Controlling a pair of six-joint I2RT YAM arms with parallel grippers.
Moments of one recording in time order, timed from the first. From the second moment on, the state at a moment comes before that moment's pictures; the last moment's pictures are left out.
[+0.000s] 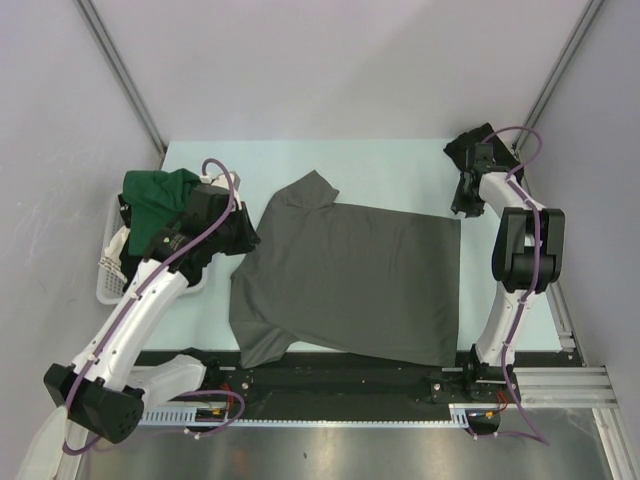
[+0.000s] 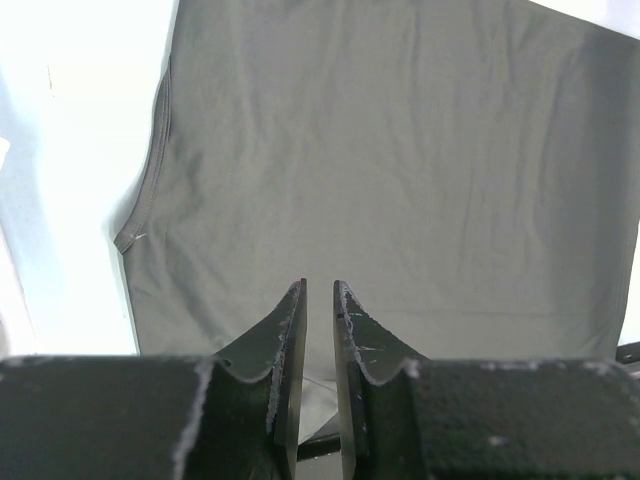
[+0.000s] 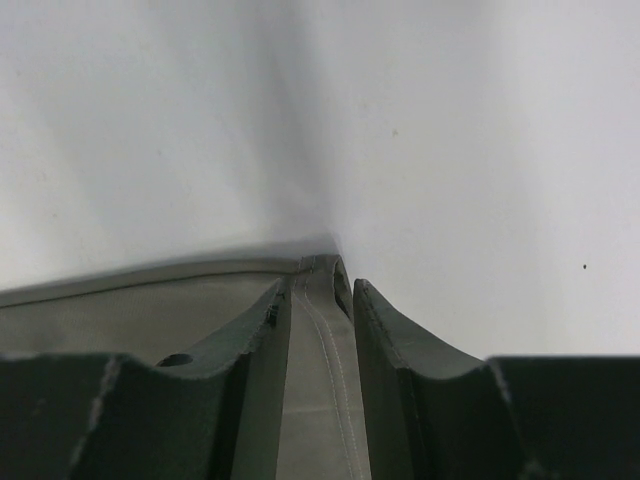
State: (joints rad) left arm -0.39 1.07 1.13 -0.80 -0.03 -0.46; right arm -0.05 2.01 1.53 -0.58 0.15 0.28
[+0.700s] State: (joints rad) left arm -0.39 1.09 1.14 -0.80 -0.02 -0.46; right arm -0.05 2.08 1.55 -0.60 0.15 0.28
